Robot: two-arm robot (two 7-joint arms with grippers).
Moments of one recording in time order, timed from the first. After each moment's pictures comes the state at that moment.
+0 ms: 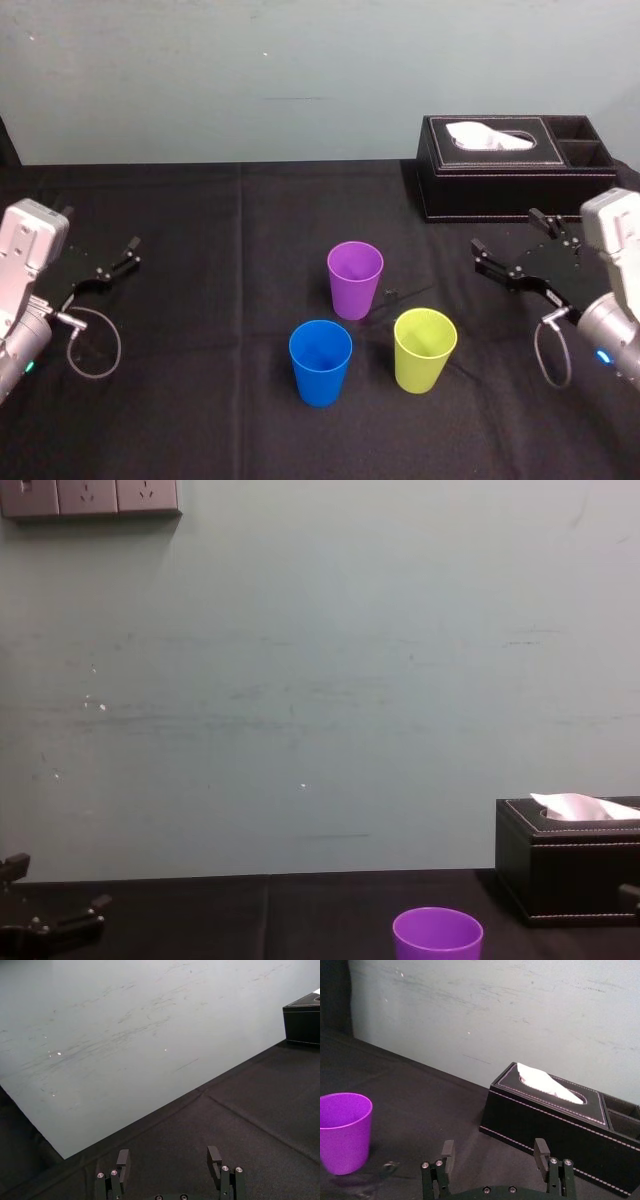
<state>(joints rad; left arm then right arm) -0.20 0.60 0.45 -1.41 -0.25 -0.12 0.03 0.16 0.62 -0.38 -1.45 0.36 -0.12 0.10</state>
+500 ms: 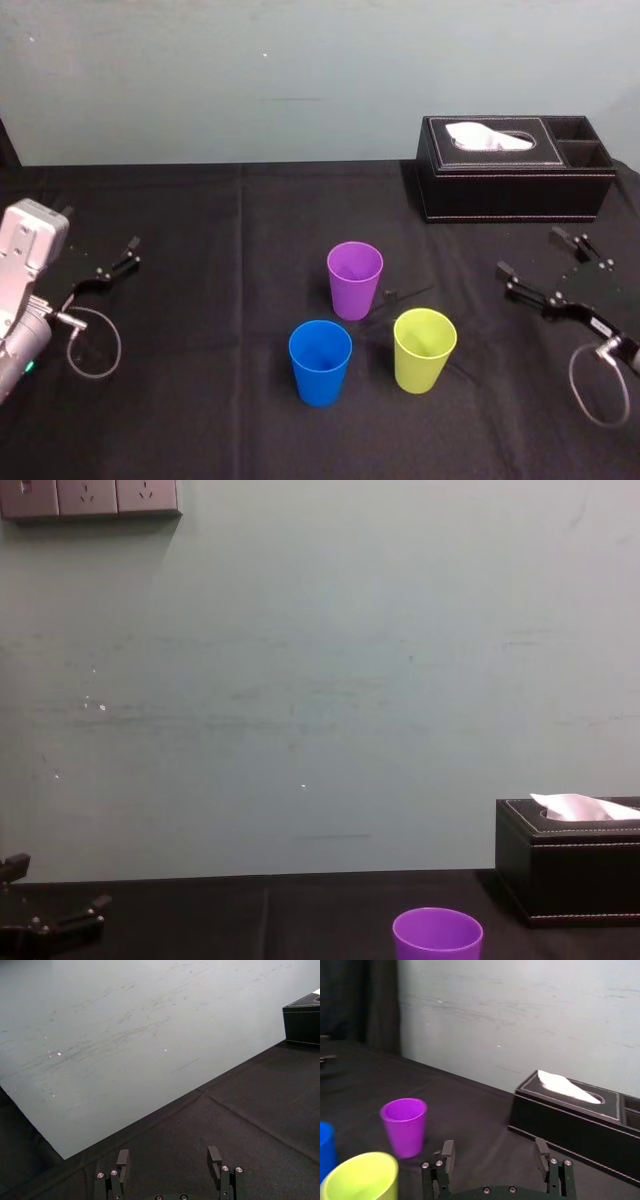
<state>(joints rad) -0.20 0.60 0.45 -1.41 -0.25 -0.12 0.03 -0.04 0.74 -0.24 -1.61 0.54 -0.17 0.29</state>
